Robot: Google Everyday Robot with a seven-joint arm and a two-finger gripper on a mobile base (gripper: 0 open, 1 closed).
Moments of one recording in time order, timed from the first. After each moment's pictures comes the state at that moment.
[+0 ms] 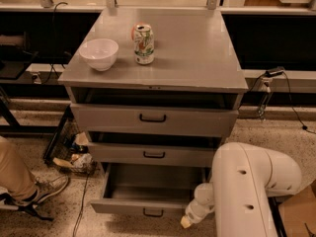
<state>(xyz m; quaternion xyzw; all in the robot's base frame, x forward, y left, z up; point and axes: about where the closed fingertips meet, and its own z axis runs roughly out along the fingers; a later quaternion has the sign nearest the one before) 0.460 -0.136 0.147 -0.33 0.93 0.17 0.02</state>
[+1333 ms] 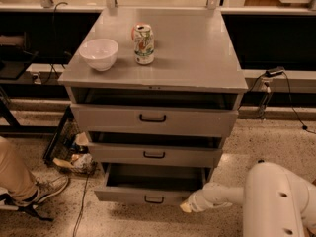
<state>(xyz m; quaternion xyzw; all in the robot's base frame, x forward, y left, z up) 0.539 -0.137 0.157 -0.34 0.91 0.18 0.17</state>
